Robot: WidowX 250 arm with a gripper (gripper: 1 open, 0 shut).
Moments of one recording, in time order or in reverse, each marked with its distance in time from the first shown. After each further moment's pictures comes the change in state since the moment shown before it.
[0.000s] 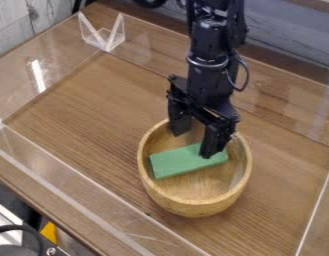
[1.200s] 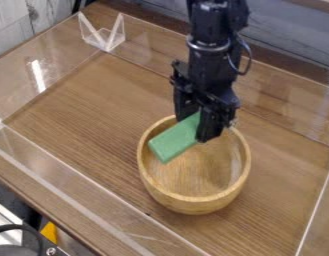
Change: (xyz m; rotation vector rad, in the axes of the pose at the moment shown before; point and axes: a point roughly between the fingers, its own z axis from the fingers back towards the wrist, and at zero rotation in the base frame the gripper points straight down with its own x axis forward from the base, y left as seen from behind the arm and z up) arm 0.000 0.014 0.019 -0.004 -0.030 -0.022
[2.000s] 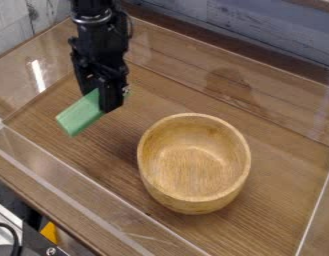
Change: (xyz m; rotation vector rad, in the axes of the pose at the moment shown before) arm -0.061 0.103 0.004 0.048 -0.076 0.142
